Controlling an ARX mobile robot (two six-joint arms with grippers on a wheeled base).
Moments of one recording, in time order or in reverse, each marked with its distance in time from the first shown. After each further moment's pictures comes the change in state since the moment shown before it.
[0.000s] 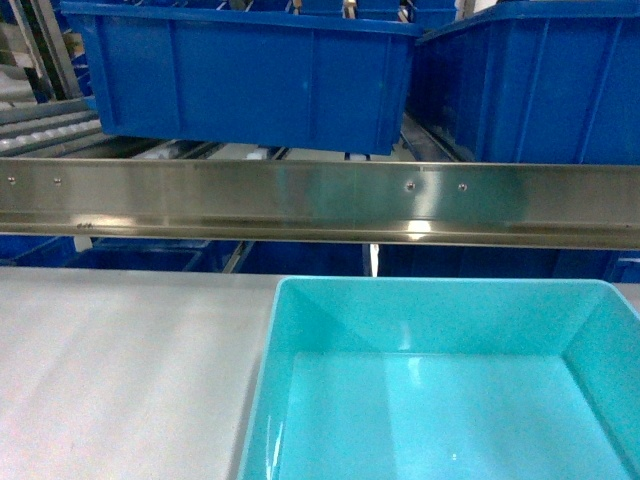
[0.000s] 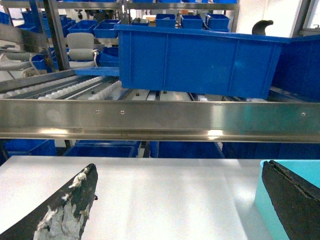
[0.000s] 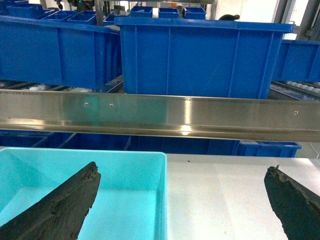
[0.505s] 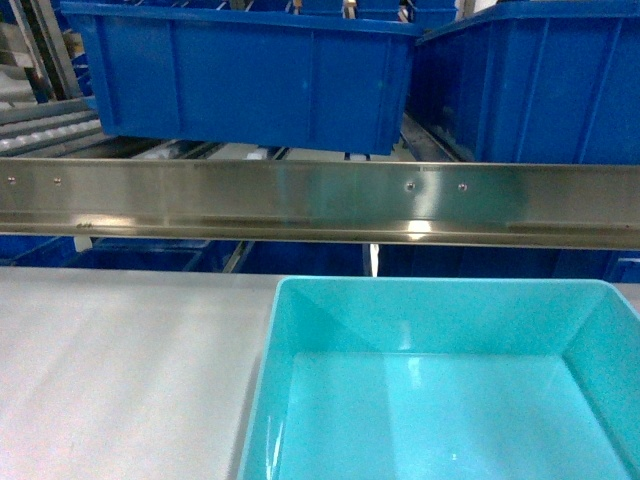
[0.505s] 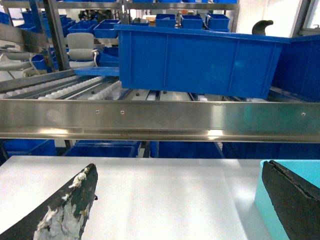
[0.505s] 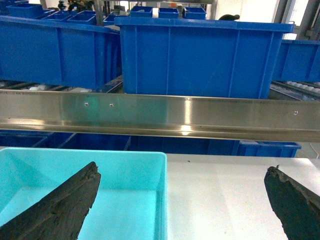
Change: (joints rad) left arm 0.000 0.000 0.000 0.000 0.000 0.000; right arm 0.000 0.000 0.000 0.000 0.000 0.000
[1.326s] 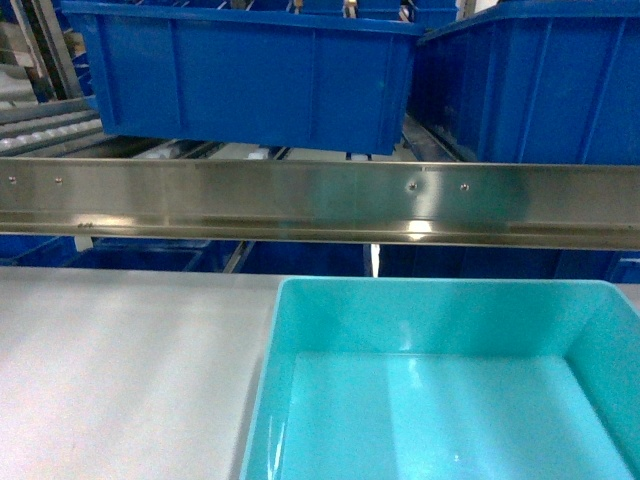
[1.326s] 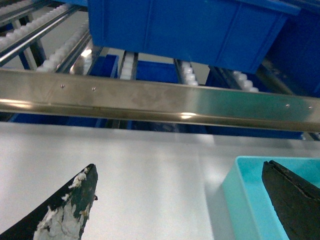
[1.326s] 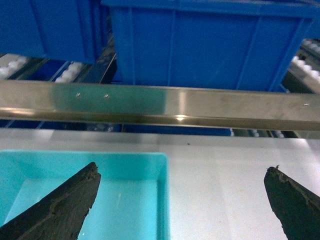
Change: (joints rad) left arm 0.047 0.813 0.595 -0.115 0.154 -0.085; right arm 0.122 0.760 0.540 -0.094 0.140 0.020
